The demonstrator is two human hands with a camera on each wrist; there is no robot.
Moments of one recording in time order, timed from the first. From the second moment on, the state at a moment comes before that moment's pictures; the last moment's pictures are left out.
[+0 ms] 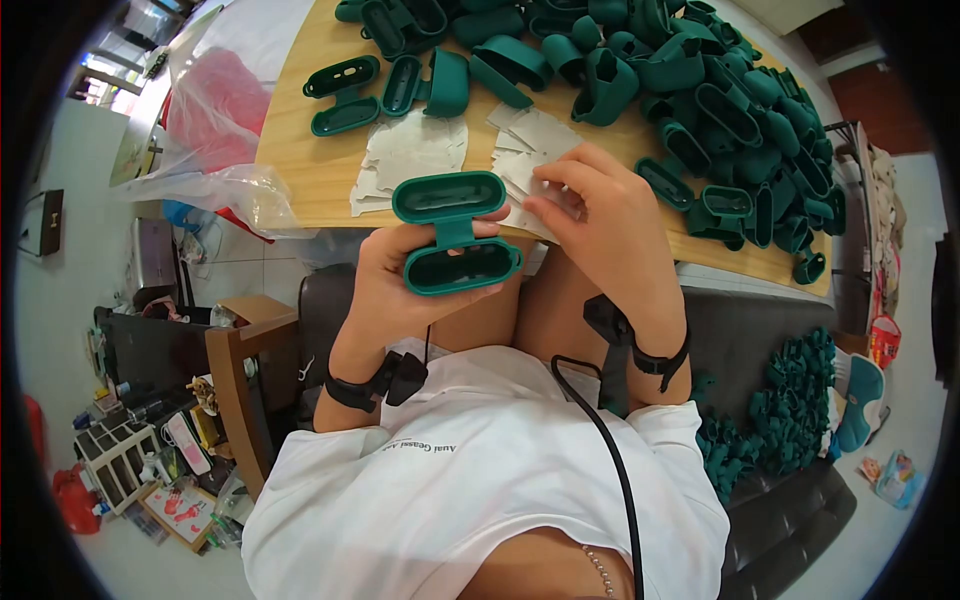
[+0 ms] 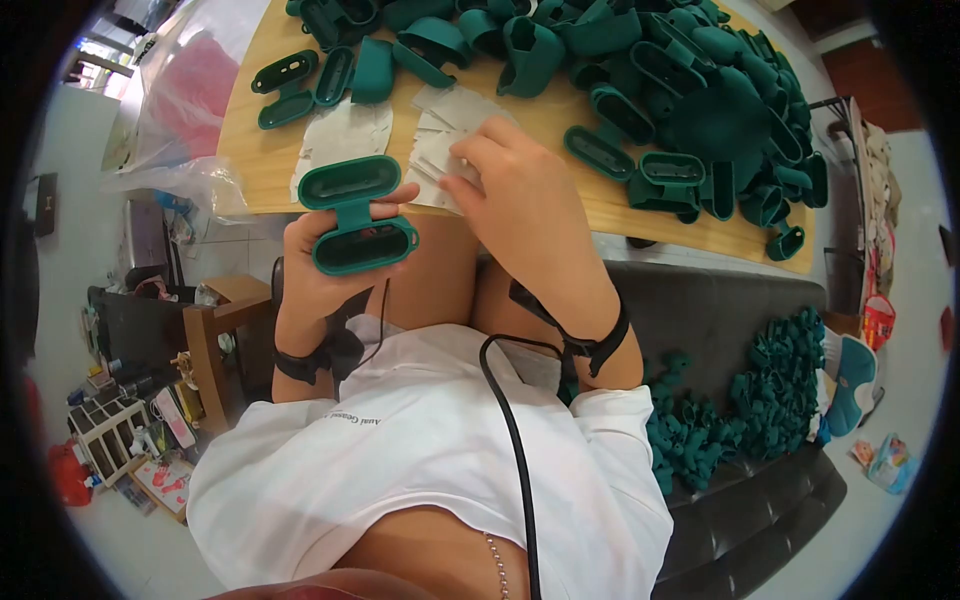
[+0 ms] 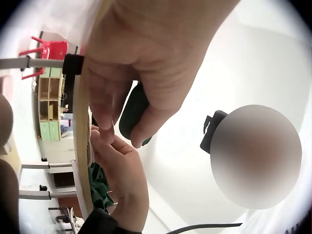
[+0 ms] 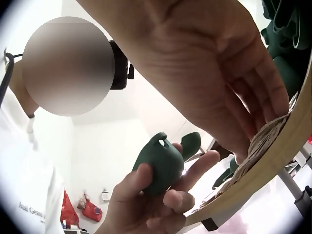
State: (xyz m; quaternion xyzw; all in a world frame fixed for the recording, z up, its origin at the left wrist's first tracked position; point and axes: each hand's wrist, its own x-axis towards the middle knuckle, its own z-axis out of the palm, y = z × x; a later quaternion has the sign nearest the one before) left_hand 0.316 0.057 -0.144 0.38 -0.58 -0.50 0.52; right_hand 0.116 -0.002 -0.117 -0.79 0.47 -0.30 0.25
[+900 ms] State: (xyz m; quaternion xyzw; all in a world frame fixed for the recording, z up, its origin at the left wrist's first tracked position) left_hand 0.285 0.052 -0.149 0.38 -0.59 -0.41 0.59; right_hand 0.127 0.056 -0.115 -0.87 0.26 -0.40 -0.07
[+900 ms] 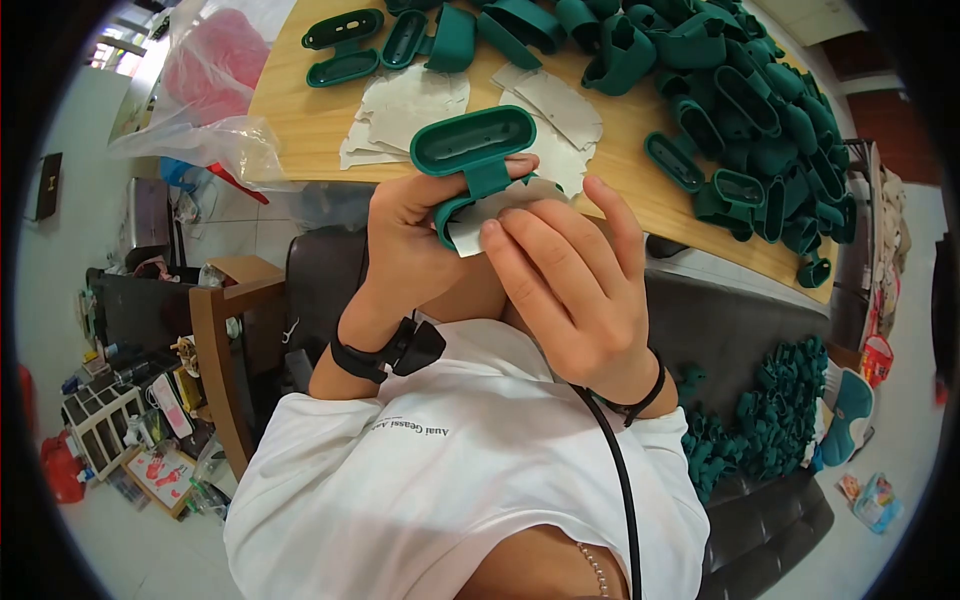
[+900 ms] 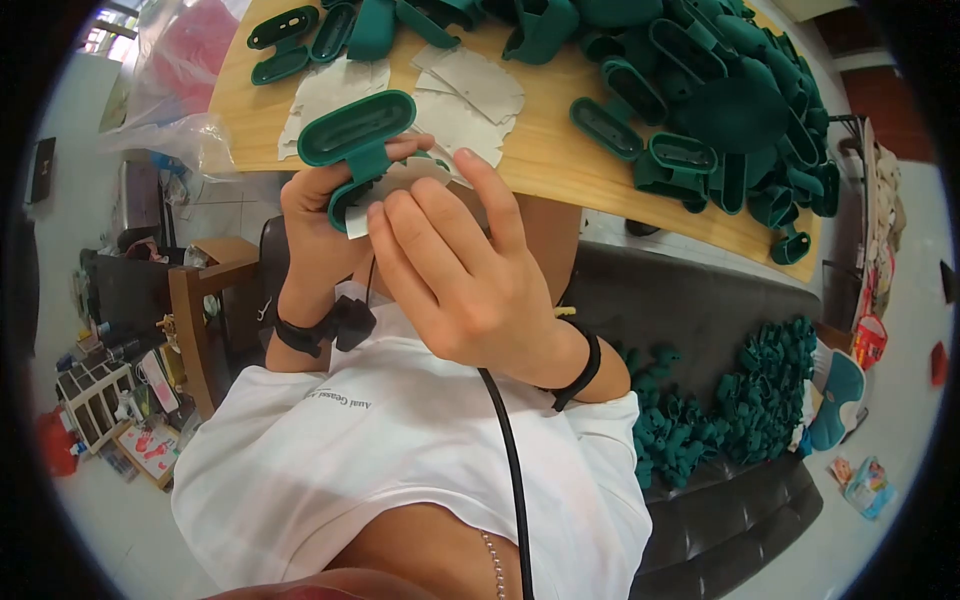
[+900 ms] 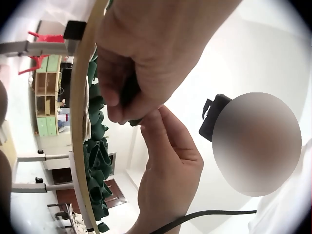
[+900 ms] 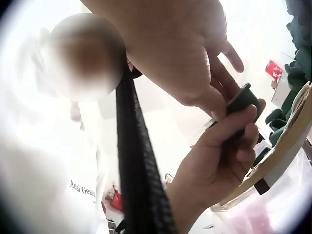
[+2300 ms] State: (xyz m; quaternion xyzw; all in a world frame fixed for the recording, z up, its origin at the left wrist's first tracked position) left_hand 0.381 0.084 -0.168 0.43 -0.39 -0.44 0.69; right_hand 0.200 -0.003 -0.111 -0.86 0.40 -0.29 0.14
